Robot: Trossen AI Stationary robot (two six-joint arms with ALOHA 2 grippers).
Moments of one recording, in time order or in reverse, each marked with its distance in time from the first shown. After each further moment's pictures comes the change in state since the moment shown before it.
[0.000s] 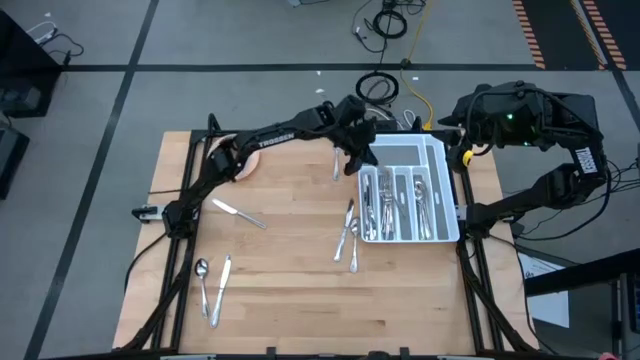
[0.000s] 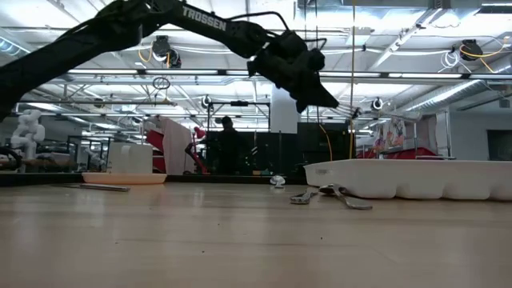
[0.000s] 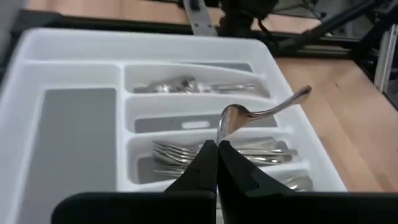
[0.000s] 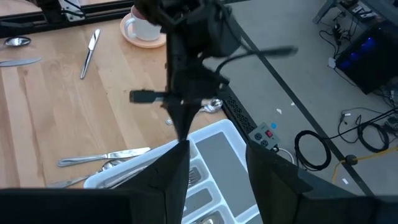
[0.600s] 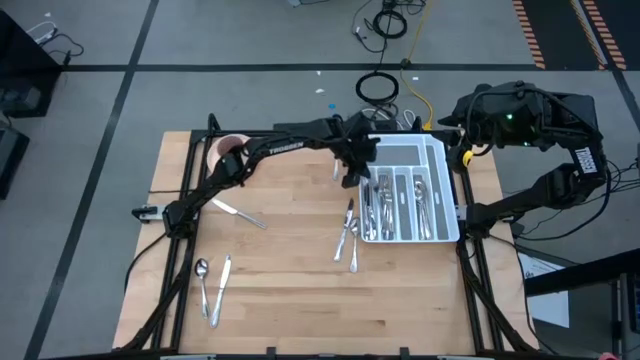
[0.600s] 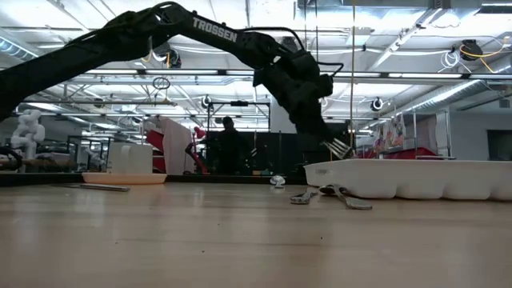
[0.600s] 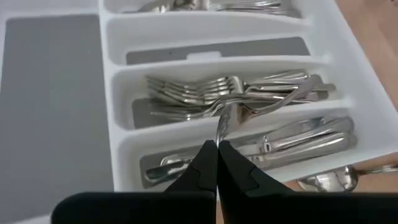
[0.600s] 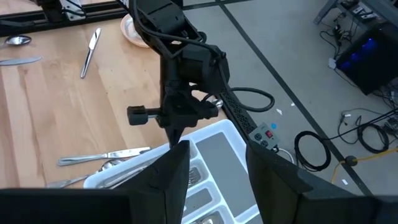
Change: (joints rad) left arm -0.042 0.106 0.073 -0.195 -0.158 0.153; right arm 0.000 0.000 0.000 0.000 0.000 -0.005
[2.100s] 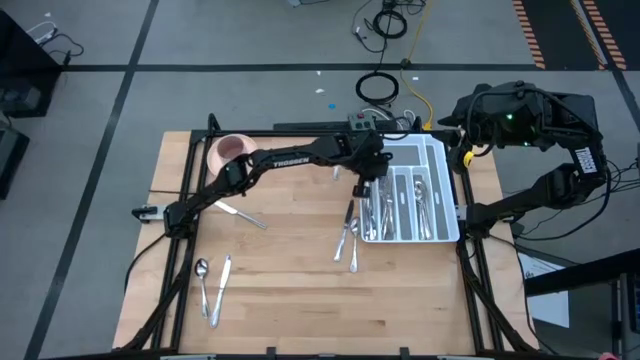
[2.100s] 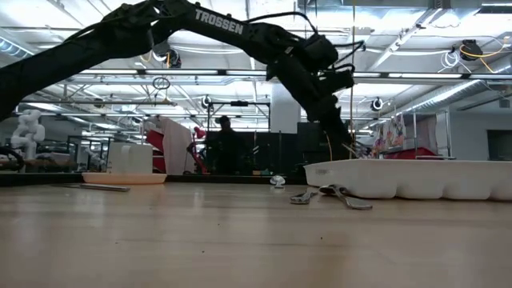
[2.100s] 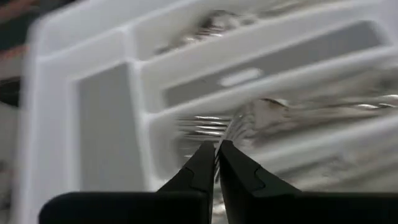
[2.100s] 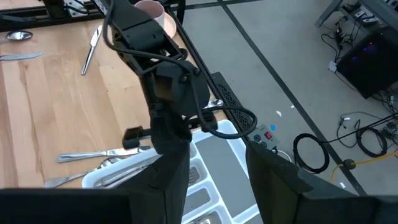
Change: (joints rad) left arm -0.104 0.014 0.000 0.164 -0.316 0.139; right arm 0.000 0.000 0.000 0.000 -0.005 -0.024
